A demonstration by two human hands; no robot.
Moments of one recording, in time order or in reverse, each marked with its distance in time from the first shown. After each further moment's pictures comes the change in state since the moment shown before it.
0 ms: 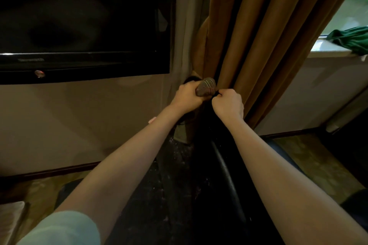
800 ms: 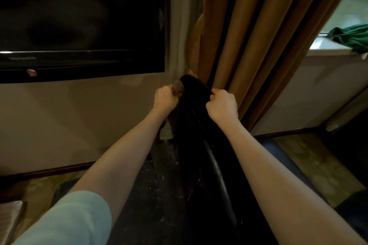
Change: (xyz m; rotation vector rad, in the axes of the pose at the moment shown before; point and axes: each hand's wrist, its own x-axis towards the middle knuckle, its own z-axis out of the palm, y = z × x) left_hand 0.009 -0.046 0.001 0.222 0.098 -0.310; right_hand 0.000 0.006 -0.004 -0.031 -0.084 -0.107
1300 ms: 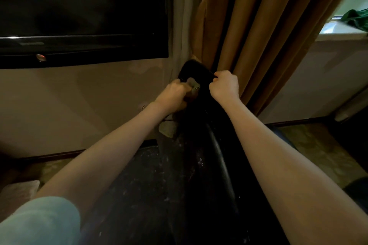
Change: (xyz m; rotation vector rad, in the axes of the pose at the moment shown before) left_hand -0.050 0.005 -0.012 0.328 -0.200 0.450; right_hand 0.007 0.003 0.003 0.064 0.046 0.017
